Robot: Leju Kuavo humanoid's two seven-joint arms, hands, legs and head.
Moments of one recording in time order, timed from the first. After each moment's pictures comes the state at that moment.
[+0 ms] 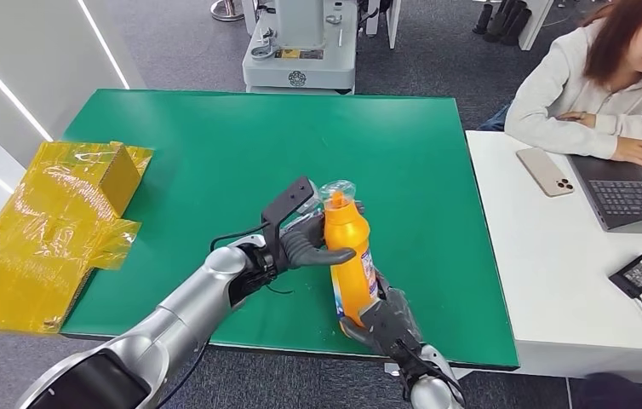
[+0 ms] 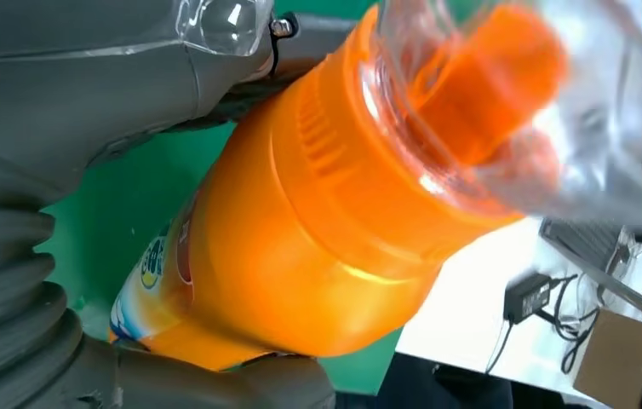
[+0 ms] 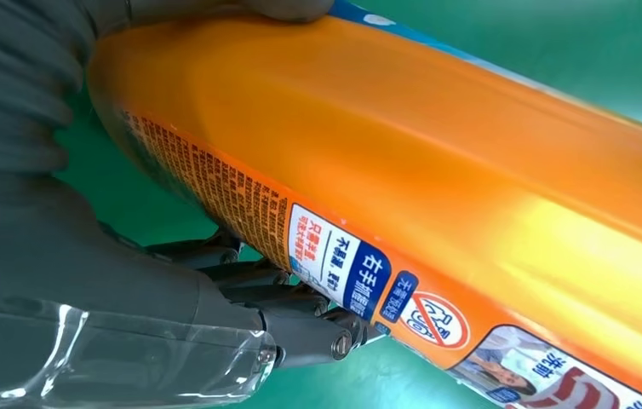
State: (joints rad) left arm -0.75 -0.18 -0.70 -0.54 0.43 -0.52 -0.16; right arm -0.15 -0.04 0.51 -1.01 0.30 -0.16 -0.28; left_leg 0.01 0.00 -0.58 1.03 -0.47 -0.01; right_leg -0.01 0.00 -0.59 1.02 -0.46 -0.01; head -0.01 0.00
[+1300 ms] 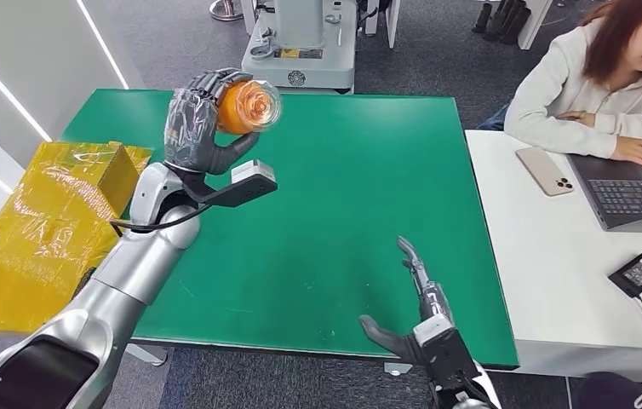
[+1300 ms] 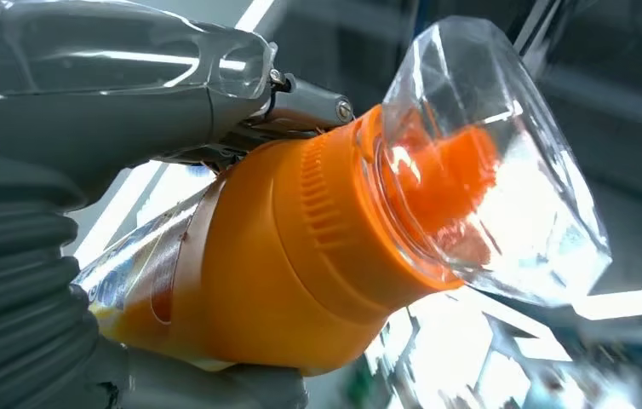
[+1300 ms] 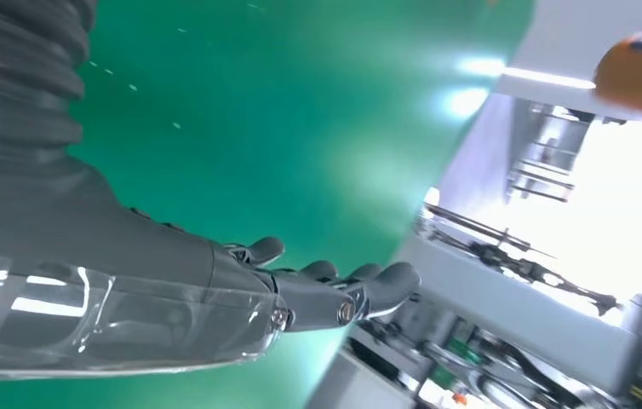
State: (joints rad) left arm -0.81 0.01 -0.51 -0.87 -0.79 0.53 -0.38; right arm 0.05 -0.11 0.43 -1.55 0.21 -0.14 -0.36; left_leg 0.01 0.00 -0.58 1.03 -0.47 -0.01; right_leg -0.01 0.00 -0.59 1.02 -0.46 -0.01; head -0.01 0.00
